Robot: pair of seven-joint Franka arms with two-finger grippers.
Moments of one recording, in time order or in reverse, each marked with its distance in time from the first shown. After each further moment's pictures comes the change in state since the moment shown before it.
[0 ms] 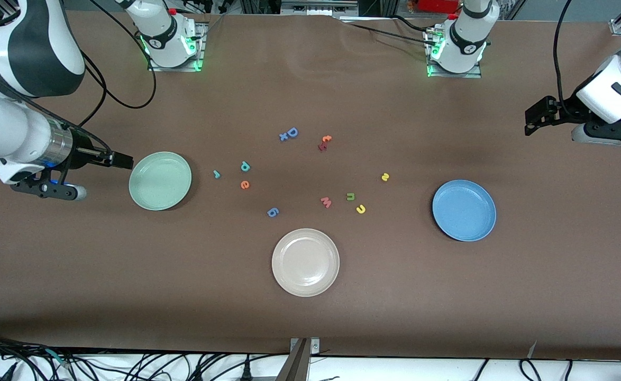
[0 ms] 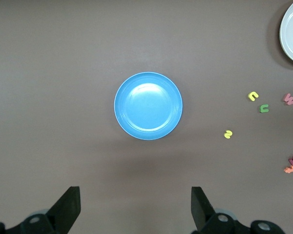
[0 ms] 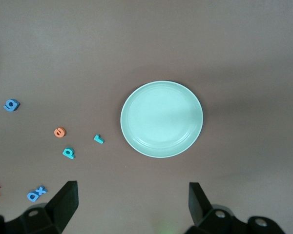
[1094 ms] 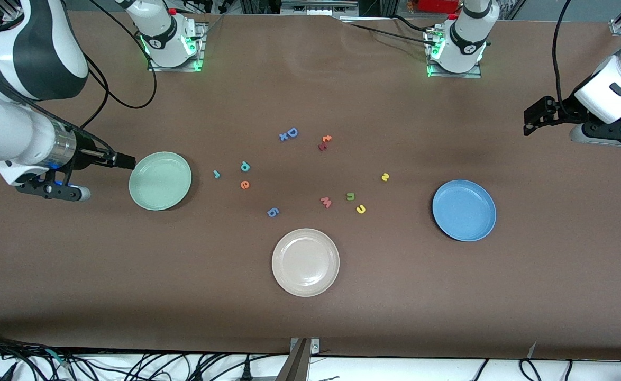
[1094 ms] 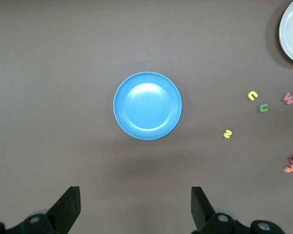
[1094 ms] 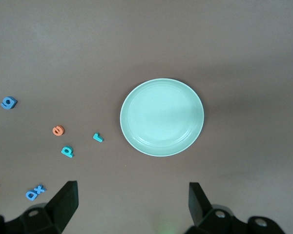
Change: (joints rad) left arm -0.003 0.001 0.000 0.000 0.000 0.000 0.000; right arm 0.002 0.005 0.000 -0.011 0.000 0.002 0.000
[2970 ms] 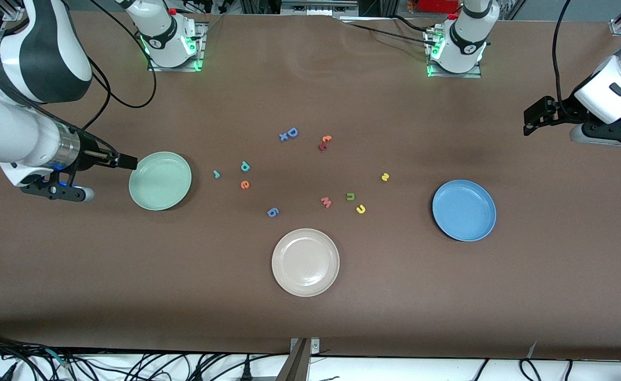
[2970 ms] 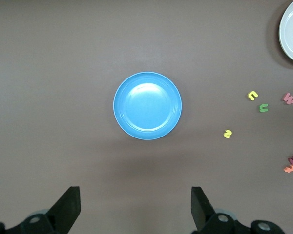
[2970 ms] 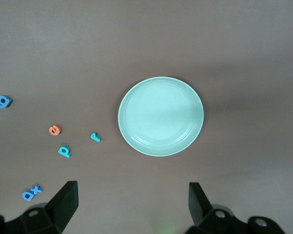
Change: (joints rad) left arm 0.000 0.000 0.000 0.000 0.000 -0.001 0.000; right arm 0.000 0.000 0.000 -0.019 -0.004 0.011 0.000
